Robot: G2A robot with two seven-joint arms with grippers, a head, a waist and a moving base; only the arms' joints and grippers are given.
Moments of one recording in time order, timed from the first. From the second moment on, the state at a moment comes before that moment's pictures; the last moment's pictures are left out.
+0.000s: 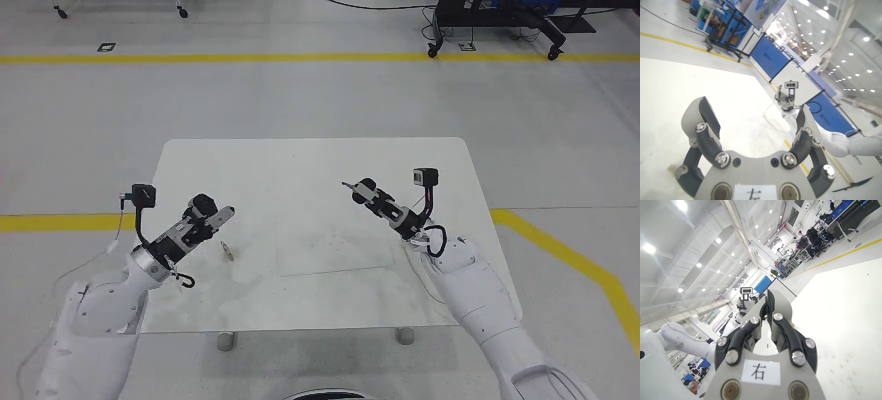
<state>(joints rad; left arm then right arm) 1.70 -1.06 -1.70 -1.87 0.27 -0.46 -0.54 -1.20 -1.28 1.19 -1.13 0.15 -0.91 0.55</state>
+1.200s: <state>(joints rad) 1.64 -1.08 -1.39 -1.96 1.16 0.12 -0.94 -1.20 -1.28 1.19 -1.13 0.15 -0.91 0.55</state>
